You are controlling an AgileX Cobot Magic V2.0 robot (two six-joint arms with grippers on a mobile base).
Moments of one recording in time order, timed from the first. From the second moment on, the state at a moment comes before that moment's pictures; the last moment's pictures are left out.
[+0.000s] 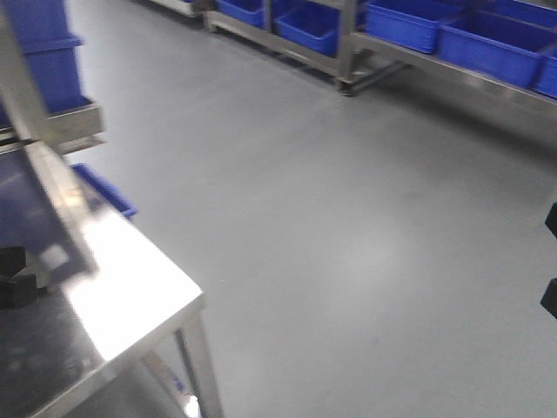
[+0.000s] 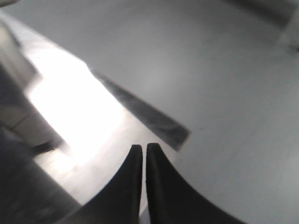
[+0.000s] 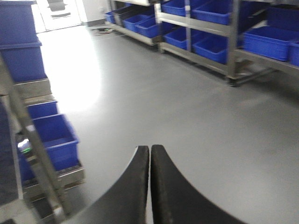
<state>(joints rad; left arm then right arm) -0.21 0.83 -0.66 -0.09 0.55 -0.12 0.21 0.58 -0.55 0.09 0.25 -0.01</state>
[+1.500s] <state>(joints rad) -0.21 0.83 -0.66 -0.09 0.55 -0.12 0.21 0.58 -0.55 0.09 0.25 -0.01</state>
